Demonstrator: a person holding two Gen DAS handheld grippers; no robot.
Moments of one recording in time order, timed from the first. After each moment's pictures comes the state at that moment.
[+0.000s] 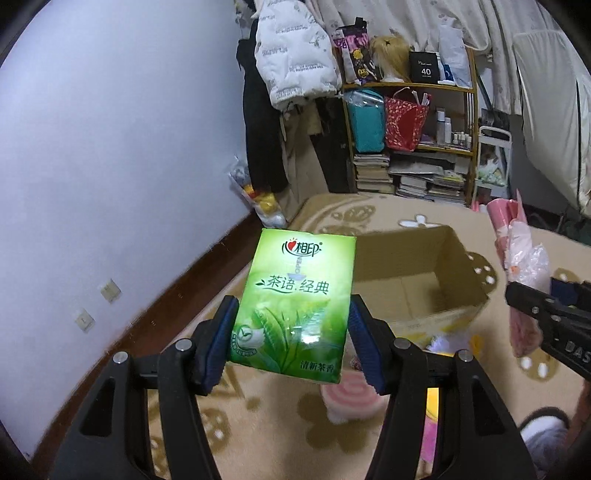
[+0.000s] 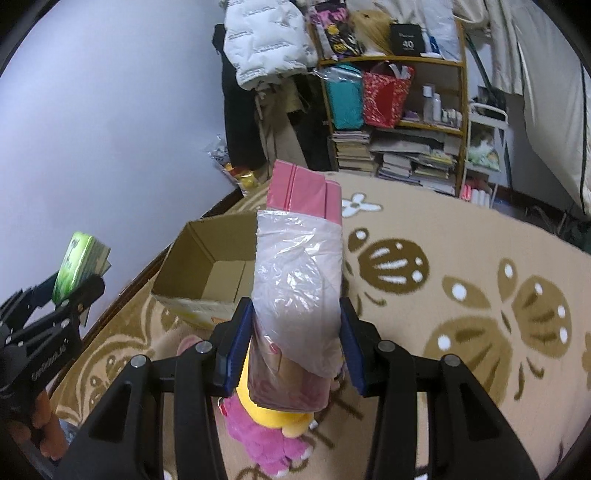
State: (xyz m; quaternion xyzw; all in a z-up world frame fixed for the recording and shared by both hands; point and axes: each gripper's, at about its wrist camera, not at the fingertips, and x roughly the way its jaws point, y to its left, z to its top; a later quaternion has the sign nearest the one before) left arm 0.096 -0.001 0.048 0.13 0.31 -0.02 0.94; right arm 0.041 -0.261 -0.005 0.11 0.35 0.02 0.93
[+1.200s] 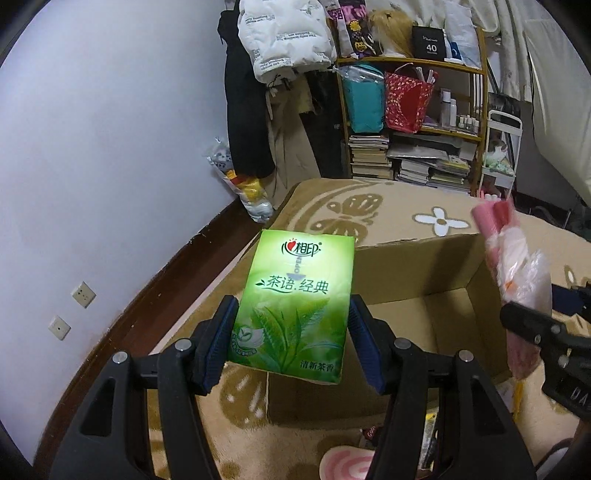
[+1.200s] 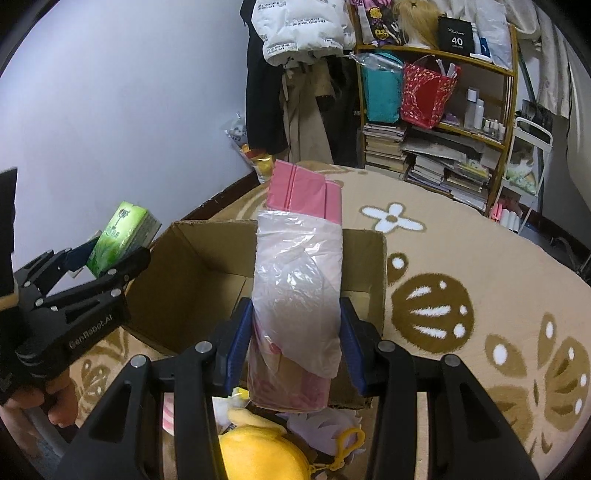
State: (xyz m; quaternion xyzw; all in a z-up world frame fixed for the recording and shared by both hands) left arm 0.216 -0.012 -0.014 0.12 0.35 -0.05 0.93; right arm 0.136 -0.254 -0.043 0.06 0.38 0.06 0.92
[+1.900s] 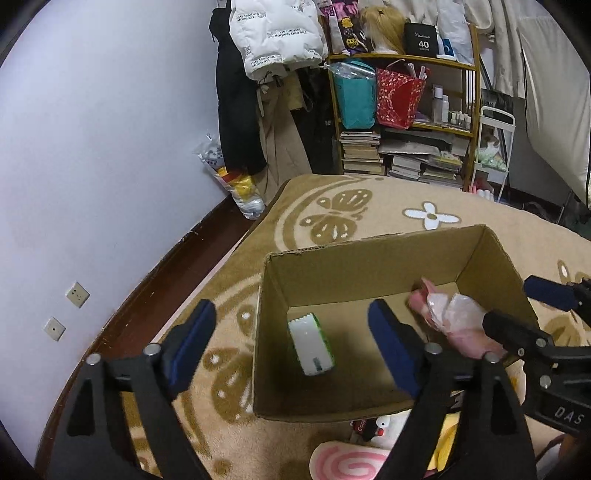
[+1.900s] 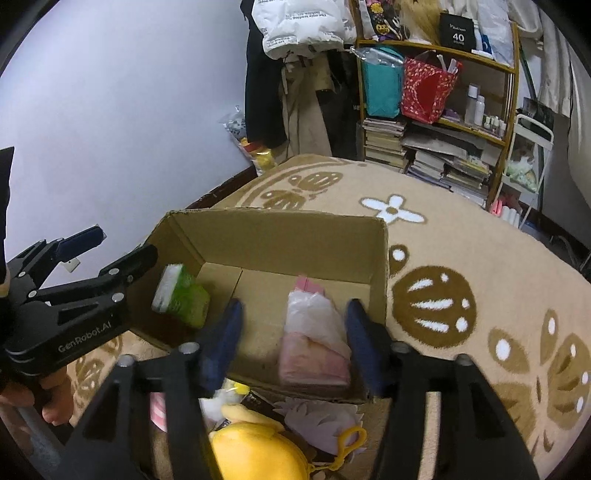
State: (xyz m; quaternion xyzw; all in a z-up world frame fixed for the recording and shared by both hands) left arm 0.211 -0.016 -0.014 0.11 0.35 -0.06 0.93; right arm 0.134 -0.254 -0.046 0.06 0.38 0.06 0.92
